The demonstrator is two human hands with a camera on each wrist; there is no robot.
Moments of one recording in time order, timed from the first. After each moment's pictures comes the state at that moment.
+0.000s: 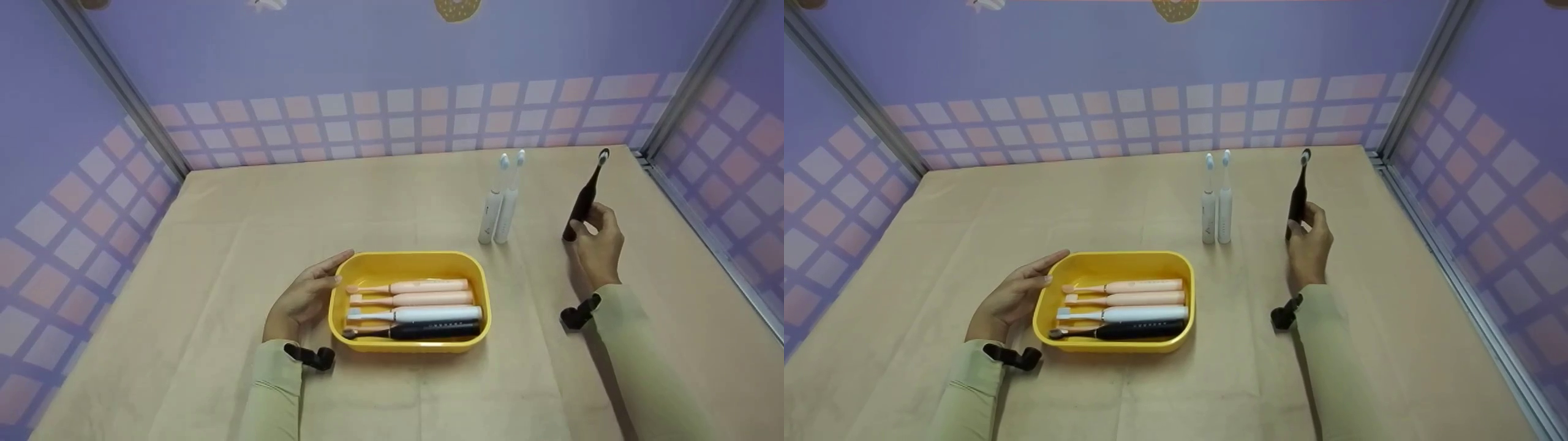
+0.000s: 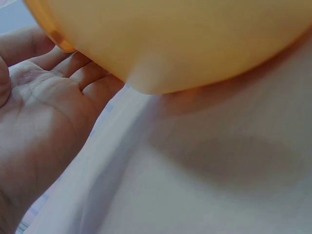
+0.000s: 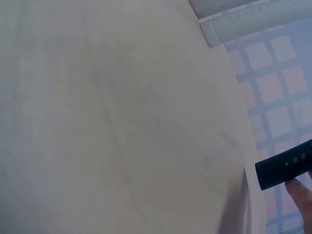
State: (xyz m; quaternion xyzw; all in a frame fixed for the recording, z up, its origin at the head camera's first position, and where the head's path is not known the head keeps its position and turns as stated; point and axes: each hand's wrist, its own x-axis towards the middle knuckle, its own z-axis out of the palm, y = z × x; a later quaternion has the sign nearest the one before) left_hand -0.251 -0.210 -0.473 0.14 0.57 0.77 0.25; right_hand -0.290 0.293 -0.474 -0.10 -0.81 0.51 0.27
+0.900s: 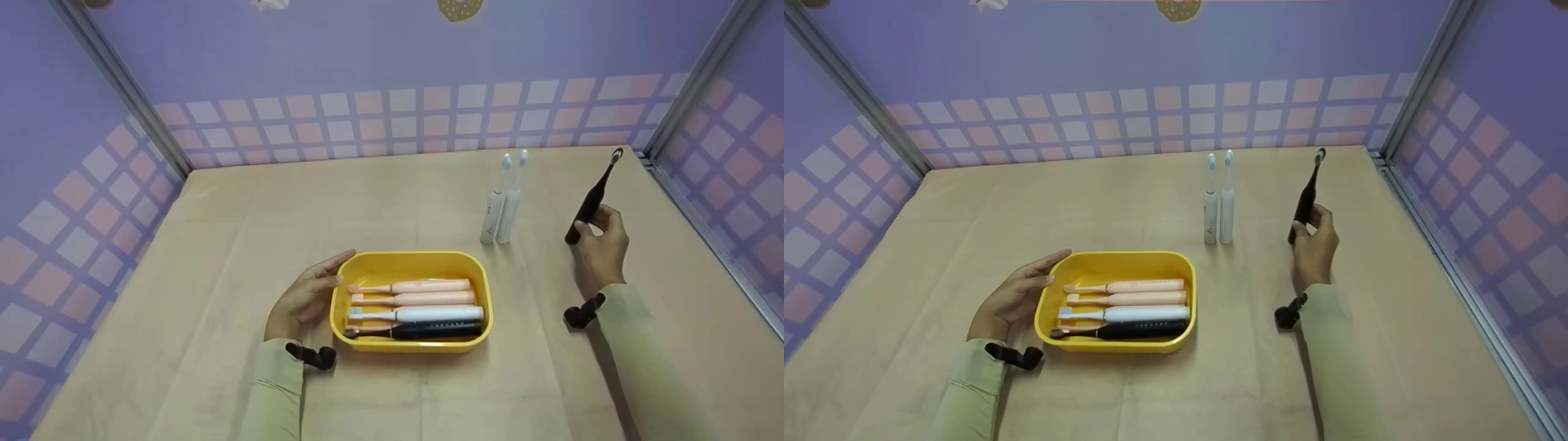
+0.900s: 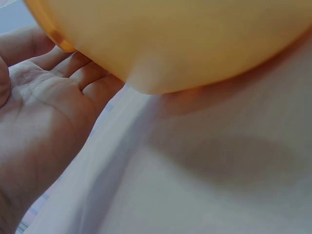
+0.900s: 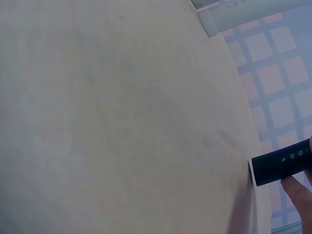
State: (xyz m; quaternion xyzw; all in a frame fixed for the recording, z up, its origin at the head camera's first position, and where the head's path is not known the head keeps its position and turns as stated) left_hand -0.251 -0.210 -0.474 0.15 0.57 0.77 0.25; right_hand -0.288 0.301 -0.474 -0.15 -0.82 0.53 0.19
